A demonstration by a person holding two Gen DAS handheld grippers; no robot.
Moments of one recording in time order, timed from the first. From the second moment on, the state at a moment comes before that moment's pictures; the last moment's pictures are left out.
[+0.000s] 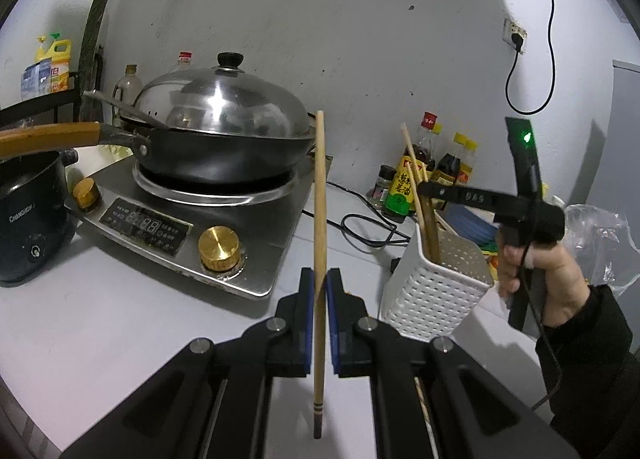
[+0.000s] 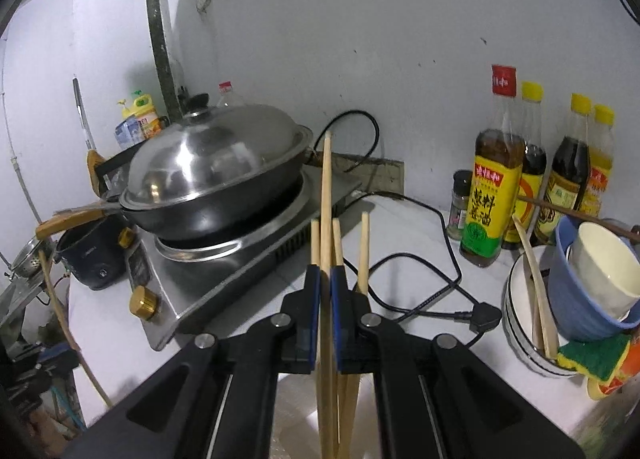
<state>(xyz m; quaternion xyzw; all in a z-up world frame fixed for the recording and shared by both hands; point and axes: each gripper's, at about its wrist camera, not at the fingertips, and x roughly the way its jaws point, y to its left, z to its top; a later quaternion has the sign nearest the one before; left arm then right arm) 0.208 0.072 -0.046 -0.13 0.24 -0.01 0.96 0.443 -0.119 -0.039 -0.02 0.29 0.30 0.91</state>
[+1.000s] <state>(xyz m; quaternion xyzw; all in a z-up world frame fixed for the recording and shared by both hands) 0.267 -0.012 0.064 -0.13 0.14 -0.09 0.98 0.362 -0.238 -0.053 -0.01 0.29 0.30 0.91</state>
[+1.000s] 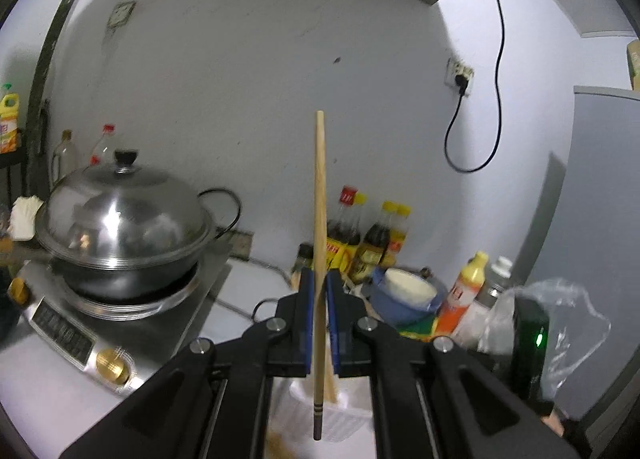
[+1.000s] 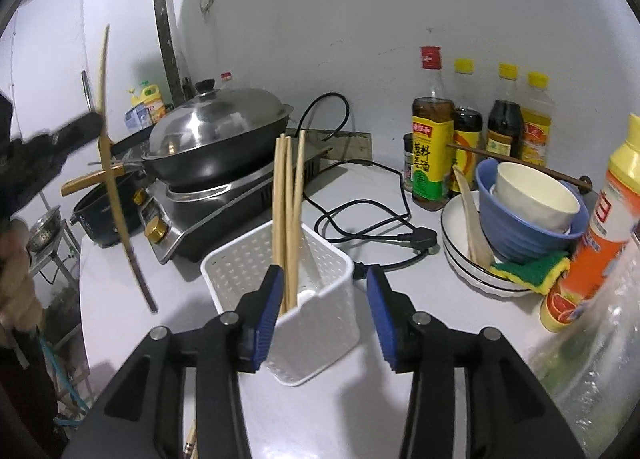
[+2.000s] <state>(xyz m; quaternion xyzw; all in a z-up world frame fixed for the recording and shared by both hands) 0.349 -0.048 -0.037 -0.18 0.30 -0.09 0.93 0.362 -0.262 -0.061 -0.01 0.29 0.29 0.91</state>
